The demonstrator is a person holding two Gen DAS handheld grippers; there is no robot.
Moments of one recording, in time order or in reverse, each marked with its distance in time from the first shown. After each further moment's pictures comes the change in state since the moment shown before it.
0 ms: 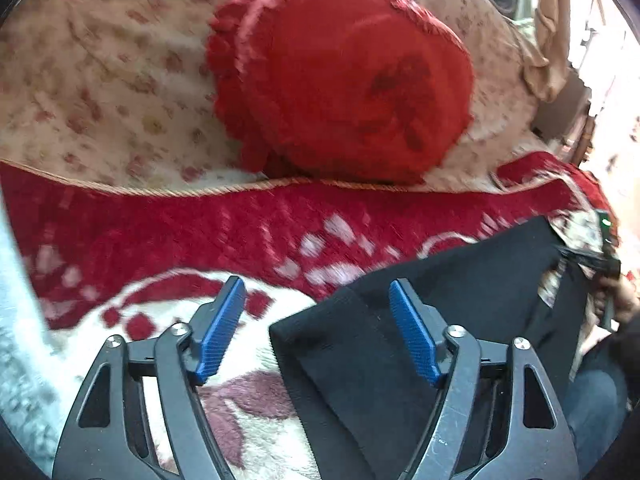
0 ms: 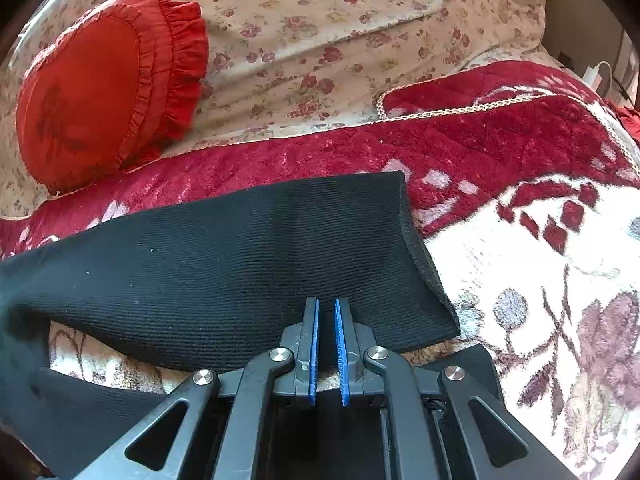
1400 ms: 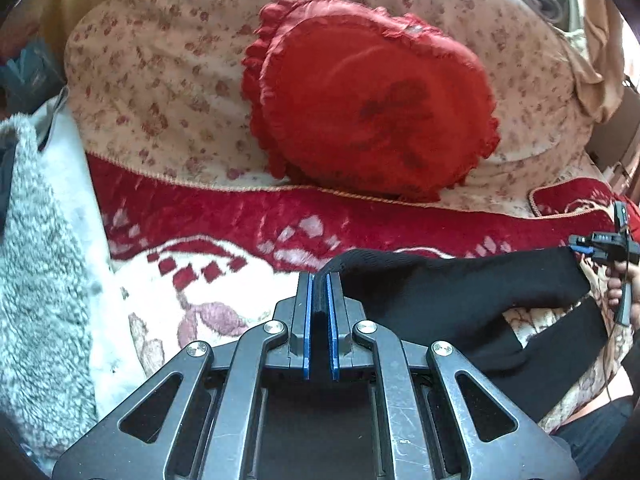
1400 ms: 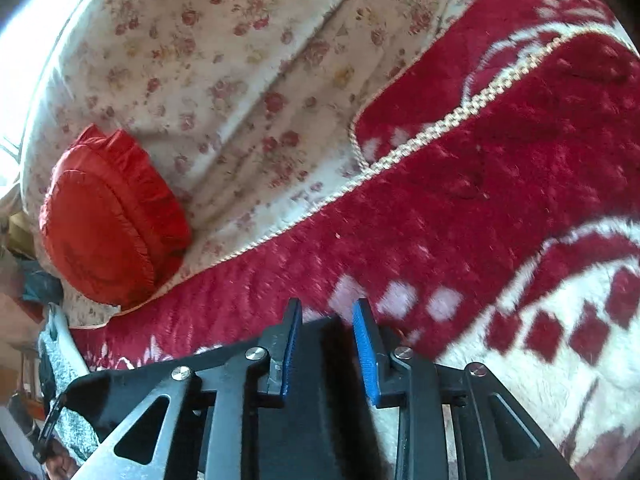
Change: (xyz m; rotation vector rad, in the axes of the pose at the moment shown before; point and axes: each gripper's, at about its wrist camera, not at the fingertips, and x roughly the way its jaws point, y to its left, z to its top) left arm -0.055 -0.111 0.000 -0.151 -0.030 0.345; right arm 0.039 -0.106 0.092 0.277 0.076 0.362
